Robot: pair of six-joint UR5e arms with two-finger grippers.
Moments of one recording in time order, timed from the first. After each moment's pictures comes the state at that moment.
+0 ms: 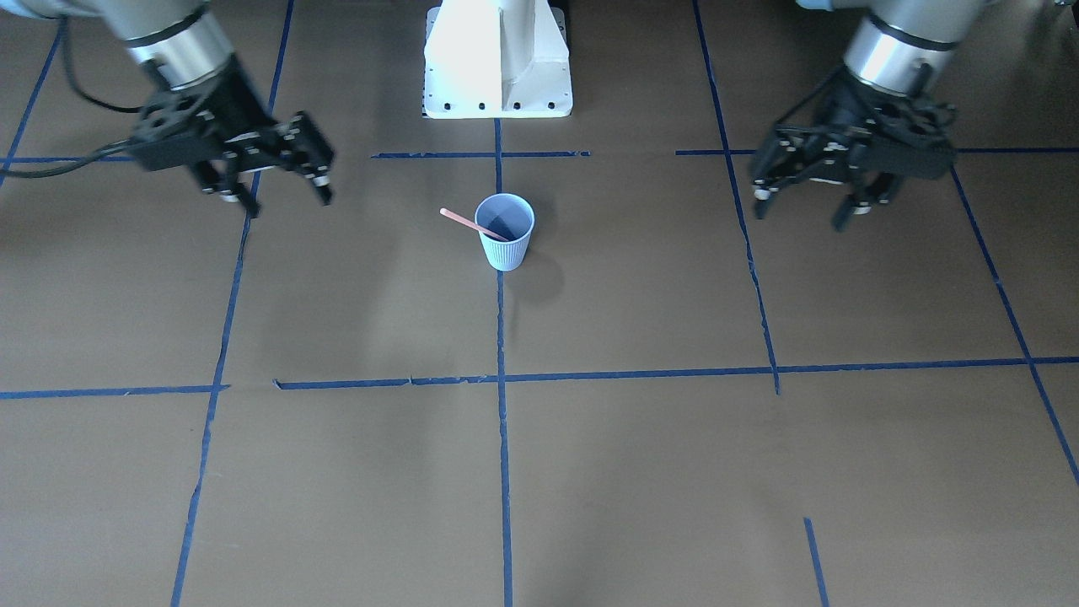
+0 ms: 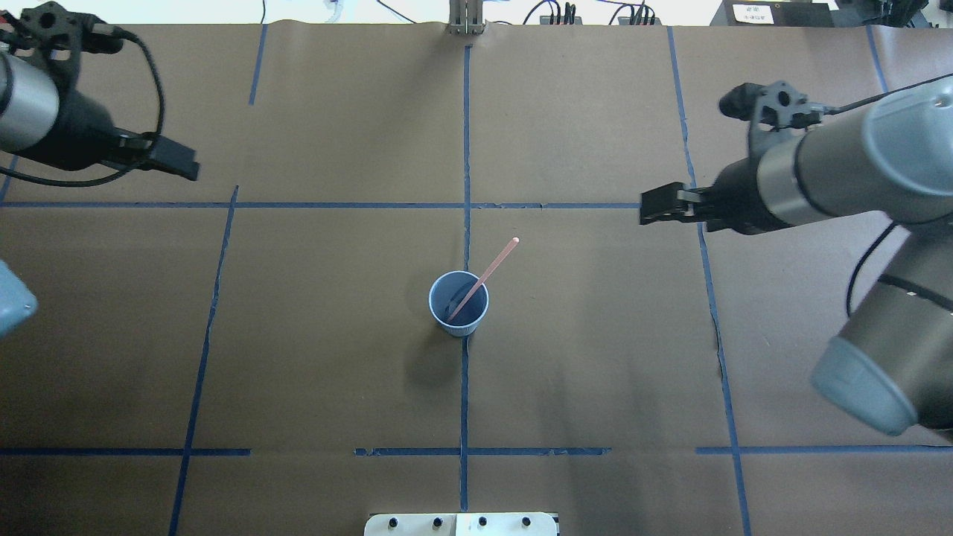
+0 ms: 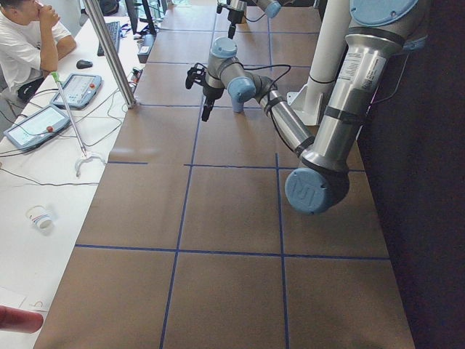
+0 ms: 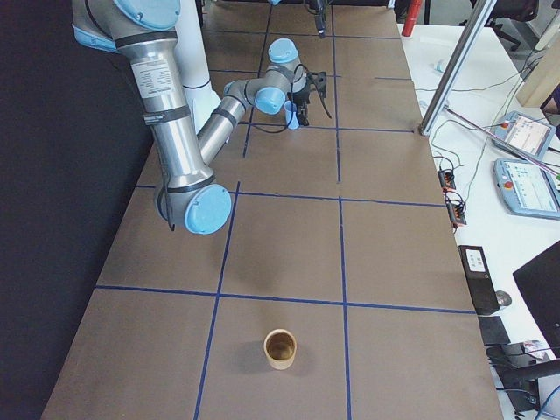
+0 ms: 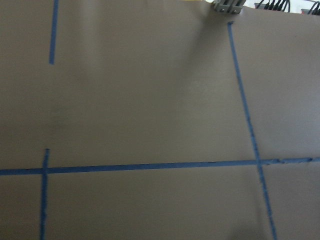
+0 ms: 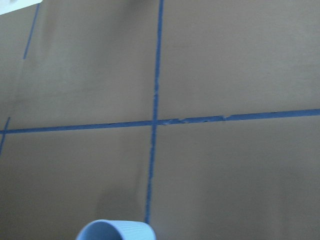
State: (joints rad) left arm -1.01 -1.78 -2.09 -1.63 -2.08 -0.67; right arm 0.83 -1.40 2.12 -1.38 2.01 1.06
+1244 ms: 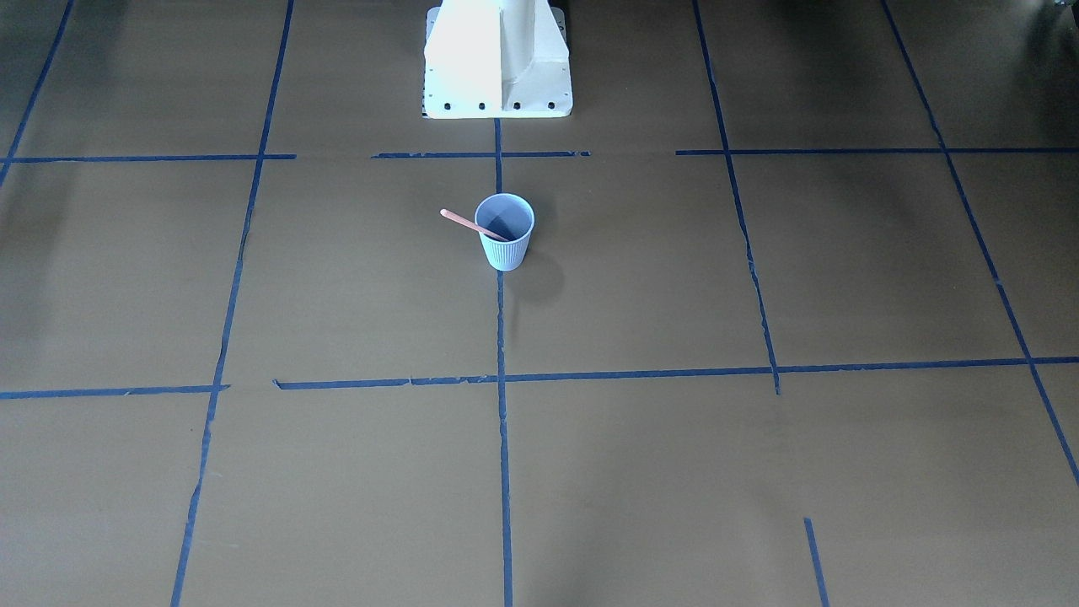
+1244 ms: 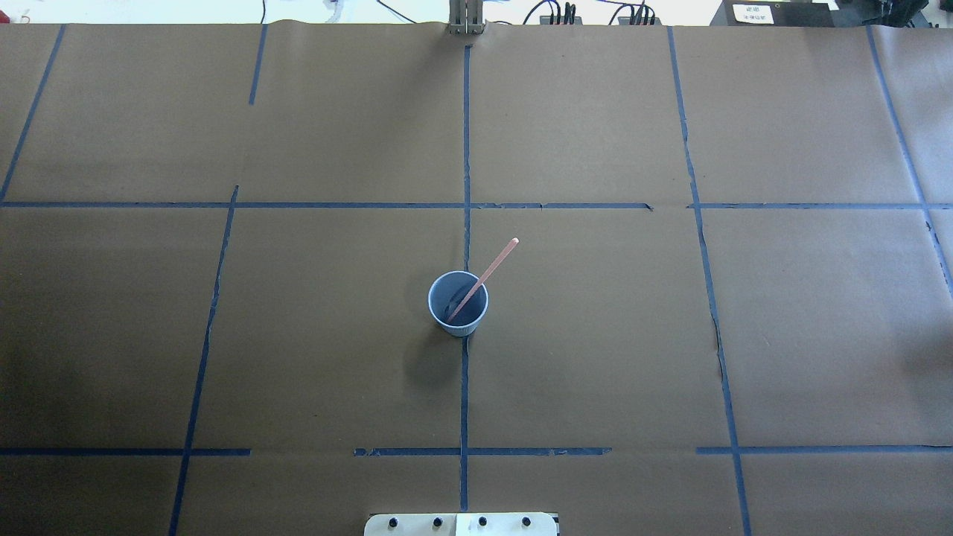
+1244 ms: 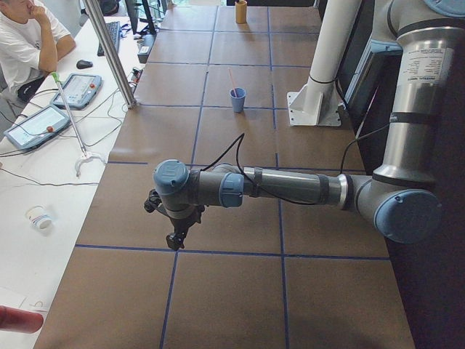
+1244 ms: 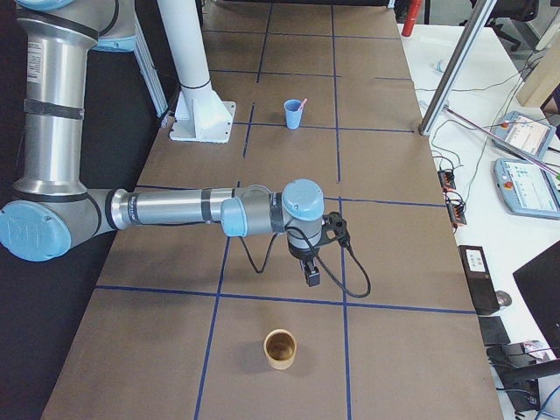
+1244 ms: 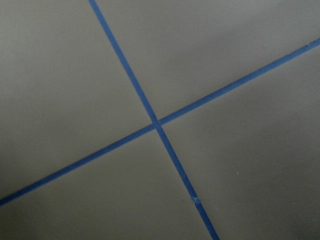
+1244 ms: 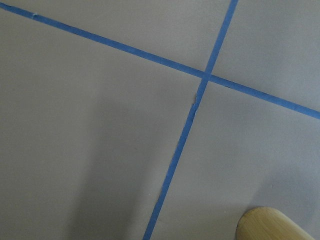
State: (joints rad) left arm -1.56 -1.64 -1.57 -1.50 -2.35 0.42; right arm 1.60 -1.70 1.72 -1.59 2.40 -0.36
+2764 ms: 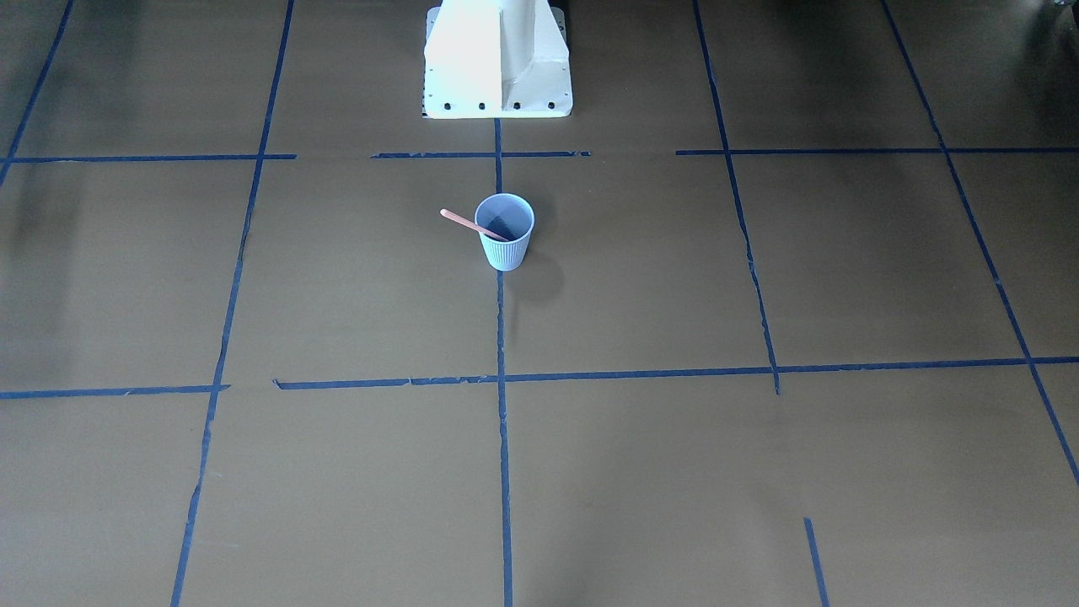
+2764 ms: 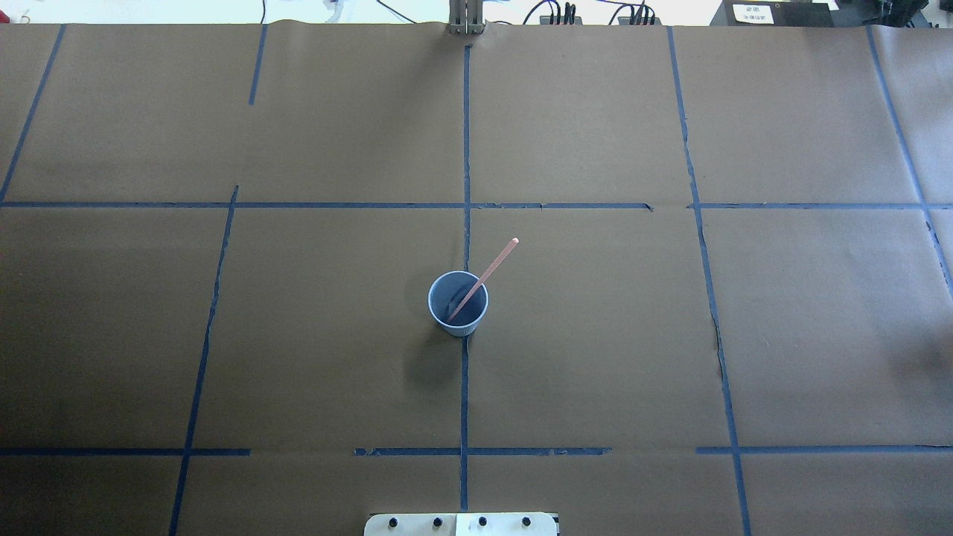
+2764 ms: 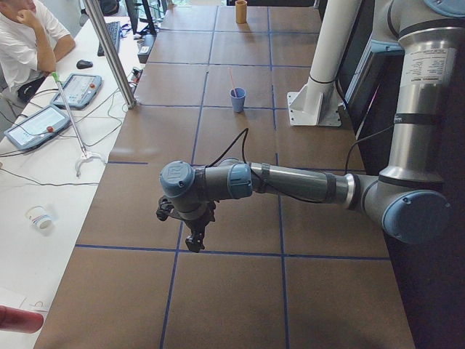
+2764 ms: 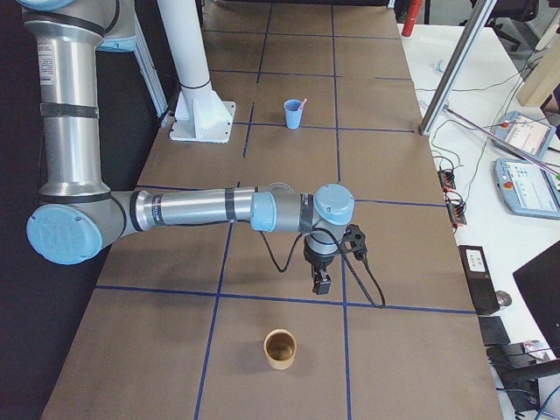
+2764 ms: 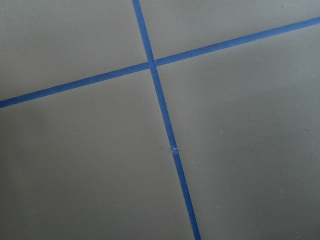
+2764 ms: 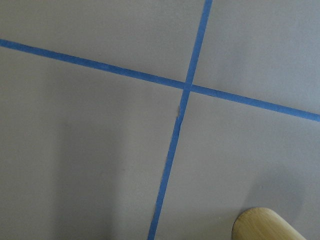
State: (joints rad) left arm -1.56 -1.59 -1.65 -1.31 -2.36 0.36; right arm 1.52 -1.58 1.70 -1.69 2.28 -0.19
